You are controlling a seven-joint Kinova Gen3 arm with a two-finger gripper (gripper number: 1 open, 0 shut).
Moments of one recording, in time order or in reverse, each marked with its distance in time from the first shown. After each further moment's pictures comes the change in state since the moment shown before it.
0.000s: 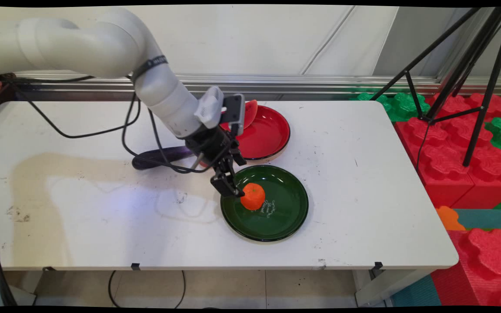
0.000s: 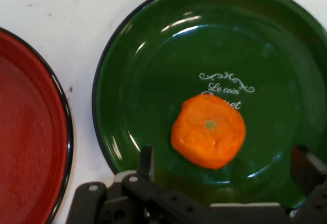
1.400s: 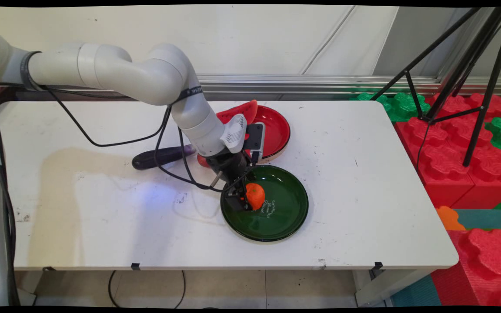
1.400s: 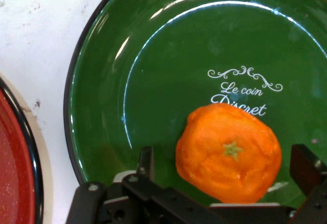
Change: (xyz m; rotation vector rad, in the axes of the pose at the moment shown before) arm 0.008 -0.009 0.074 -0.028 -0.081 0.067
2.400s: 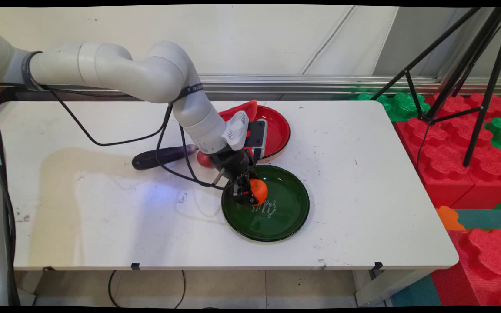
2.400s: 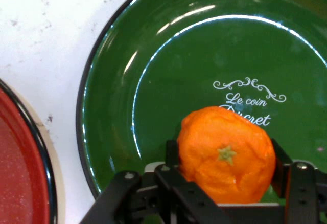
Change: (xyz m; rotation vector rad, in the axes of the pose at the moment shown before) arm 0.004 -0.003 -0.003 0.008 0.024 0.011
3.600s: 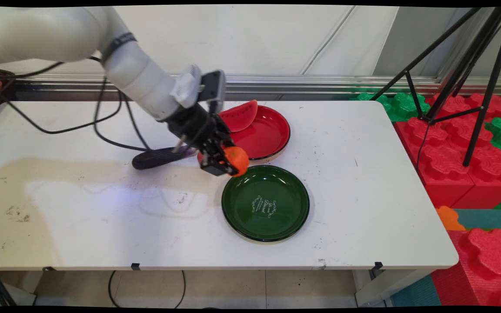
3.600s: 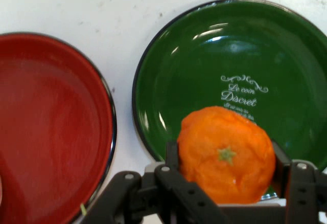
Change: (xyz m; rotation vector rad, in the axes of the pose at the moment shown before) arm -0.035 0.016 -0.121 0.092 0.125 -0.076
